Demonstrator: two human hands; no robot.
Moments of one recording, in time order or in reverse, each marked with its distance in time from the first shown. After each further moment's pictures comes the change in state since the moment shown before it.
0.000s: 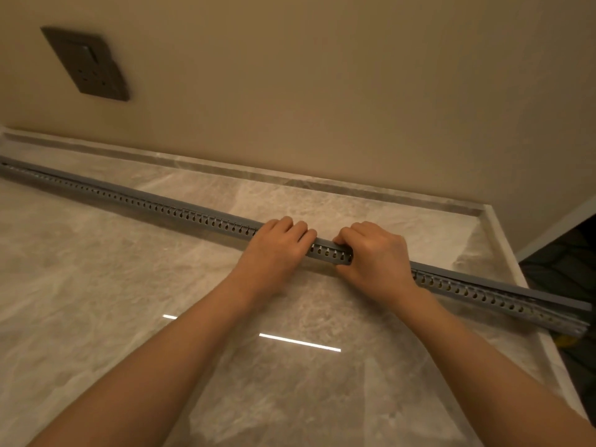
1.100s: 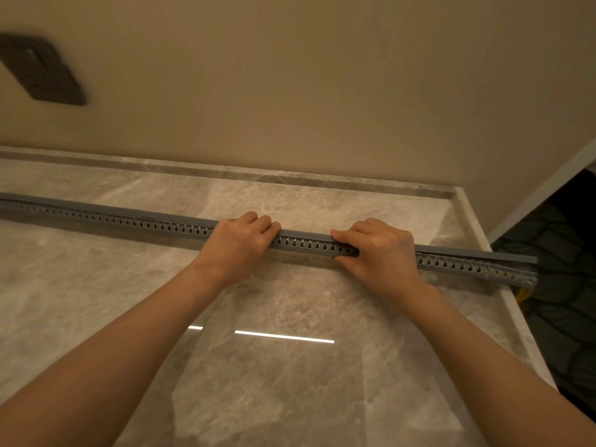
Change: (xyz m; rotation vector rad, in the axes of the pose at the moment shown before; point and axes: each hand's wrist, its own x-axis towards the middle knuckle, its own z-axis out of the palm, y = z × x) left_hand 0.008 -0.012 -0.009 0.107 -0.135 0.074; right_hand -0.027 0.028 -0.019 0.046 0.099 0.004
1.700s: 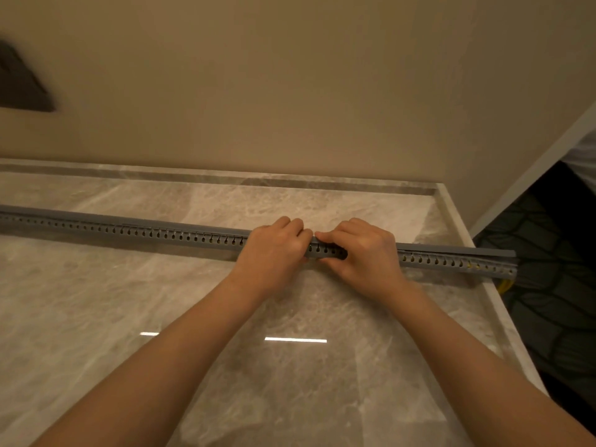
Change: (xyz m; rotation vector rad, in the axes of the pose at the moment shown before) left_hand 0.035 0.052 -0.005 -0.139 0.030 -0.026; right_hand -0.003 0.004 0.007 0.081 0.018 0.022
